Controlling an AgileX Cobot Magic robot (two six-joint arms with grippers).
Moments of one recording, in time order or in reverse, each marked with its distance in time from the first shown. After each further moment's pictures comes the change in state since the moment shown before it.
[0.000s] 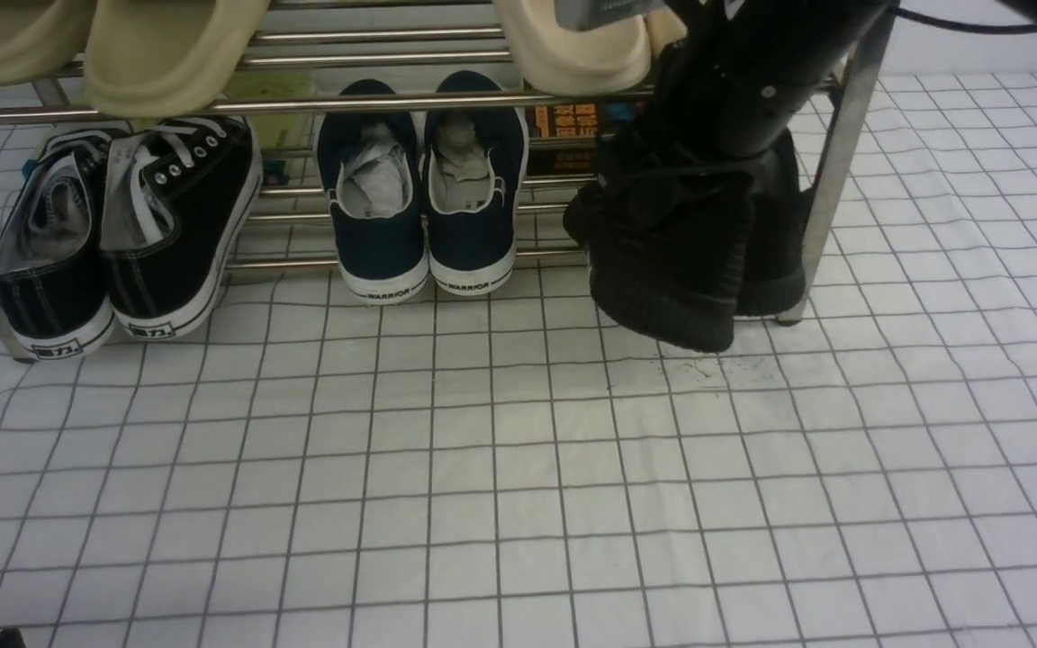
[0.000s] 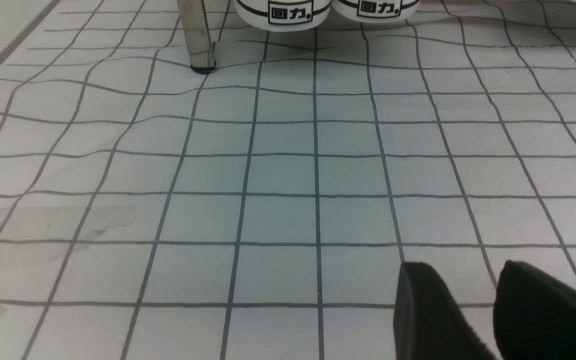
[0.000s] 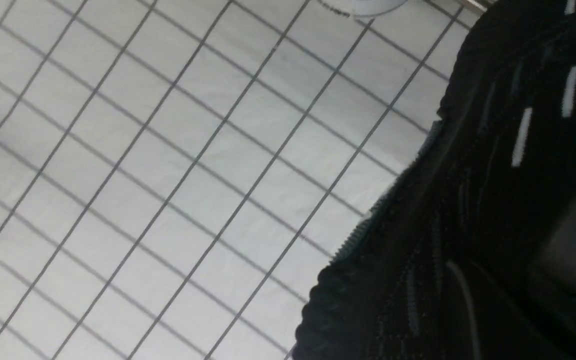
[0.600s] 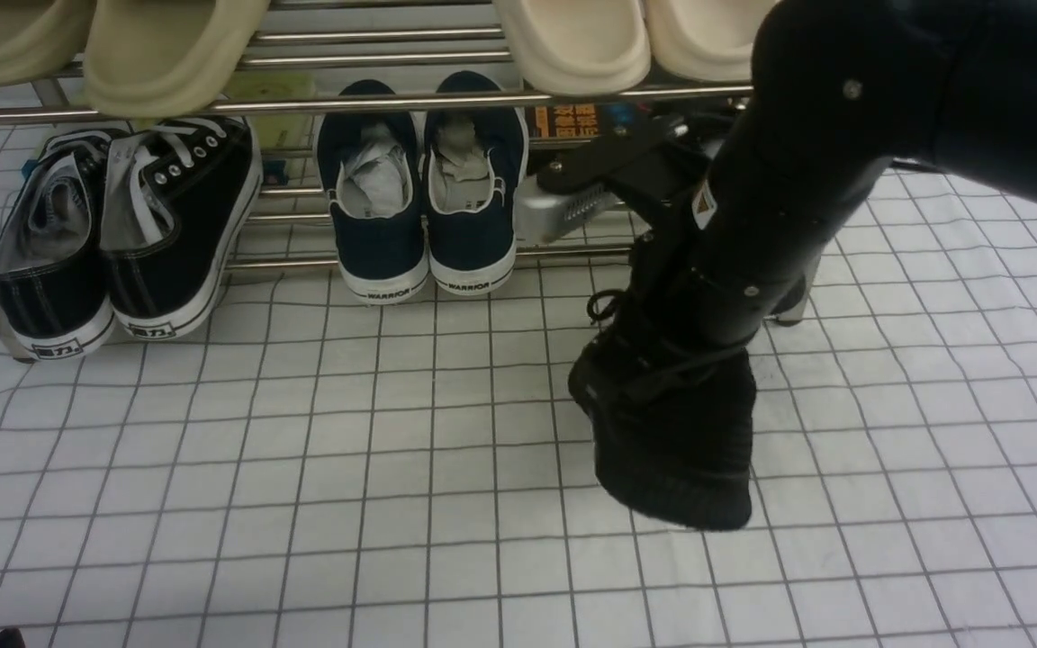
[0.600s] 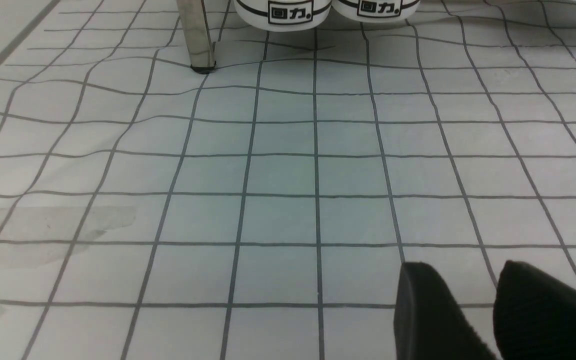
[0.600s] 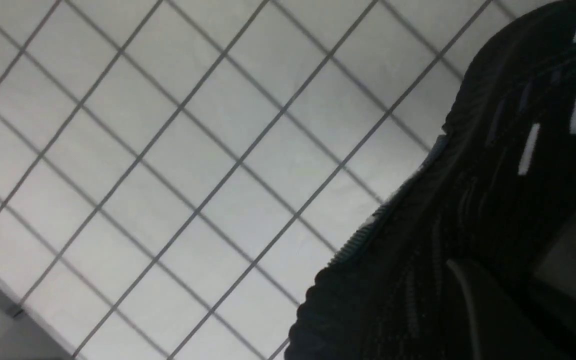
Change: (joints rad) right arm 0.133 -0.109 0.361 -0.056 -0.171 0.027; left arm 0.000 0.000 0.000 0.000 0.000 0.000
